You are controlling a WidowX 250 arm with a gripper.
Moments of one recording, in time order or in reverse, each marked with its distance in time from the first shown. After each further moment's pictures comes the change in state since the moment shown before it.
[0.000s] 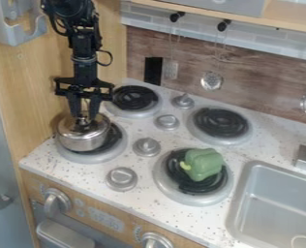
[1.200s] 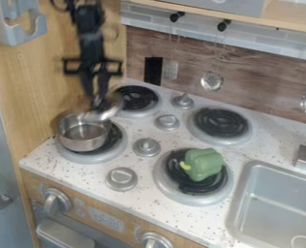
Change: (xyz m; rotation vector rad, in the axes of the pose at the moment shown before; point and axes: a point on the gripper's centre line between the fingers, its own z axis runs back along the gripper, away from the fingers) arm 0.018 -0.044 0.057 -0.113 -0.132 -0.066
